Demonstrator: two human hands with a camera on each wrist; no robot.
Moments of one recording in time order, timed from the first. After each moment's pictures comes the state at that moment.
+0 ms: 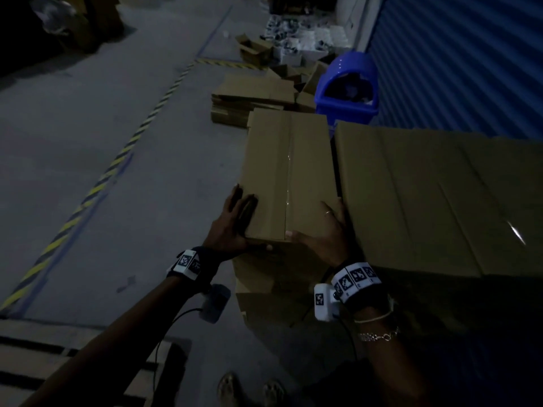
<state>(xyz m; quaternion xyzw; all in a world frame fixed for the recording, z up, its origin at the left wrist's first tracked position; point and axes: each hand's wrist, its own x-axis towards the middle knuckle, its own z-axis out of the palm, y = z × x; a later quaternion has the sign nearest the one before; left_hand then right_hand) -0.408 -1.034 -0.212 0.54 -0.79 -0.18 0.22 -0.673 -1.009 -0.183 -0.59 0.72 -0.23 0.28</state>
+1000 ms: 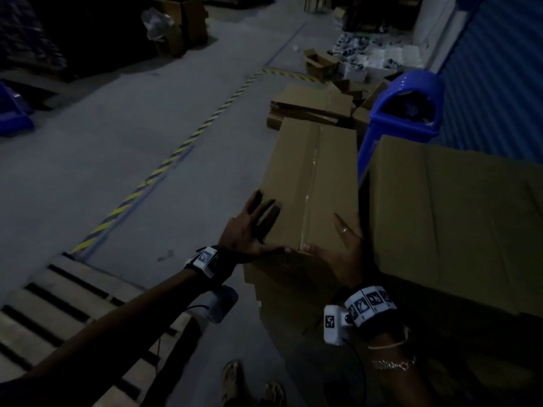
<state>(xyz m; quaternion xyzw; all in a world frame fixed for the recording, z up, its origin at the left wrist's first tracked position) -0.418 -0.954 -0.189 0.57 -0.80 -0.04 0.19 -0.684 -0.975 -0.206 -0.66 0.60 -0.34 0.29</state>
